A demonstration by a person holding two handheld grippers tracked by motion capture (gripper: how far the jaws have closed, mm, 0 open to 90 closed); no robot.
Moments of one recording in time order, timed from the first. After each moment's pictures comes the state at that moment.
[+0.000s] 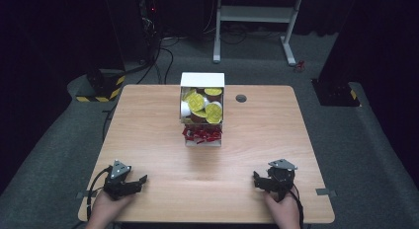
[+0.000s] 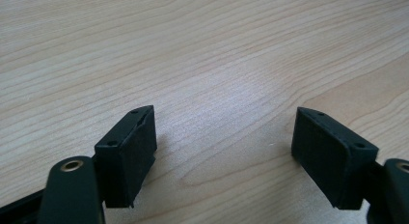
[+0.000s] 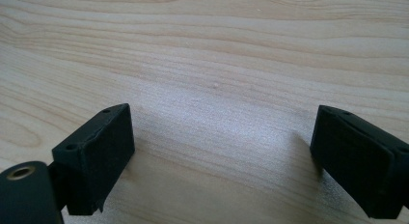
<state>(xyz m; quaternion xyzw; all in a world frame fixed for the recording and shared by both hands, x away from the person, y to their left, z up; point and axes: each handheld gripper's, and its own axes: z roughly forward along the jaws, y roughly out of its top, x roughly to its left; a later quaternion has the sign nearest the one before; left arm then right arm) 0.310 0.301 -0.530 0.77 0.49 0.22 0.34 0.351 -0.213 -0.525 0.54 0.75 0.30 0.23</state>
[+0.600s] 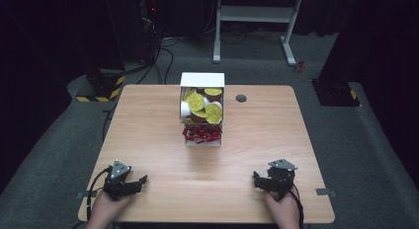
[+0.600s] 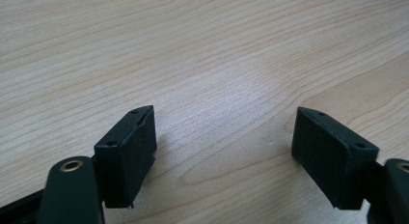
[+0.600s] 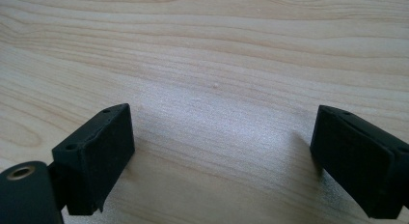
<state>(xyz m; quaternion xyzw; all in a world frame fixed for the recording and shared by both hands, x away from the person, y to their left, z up) 0.310 0.301 -0.530 0.77 0.49 0.22 0.34 0.351 -0.213 -0.525 0.54 0.75 0.30 0.23</state>
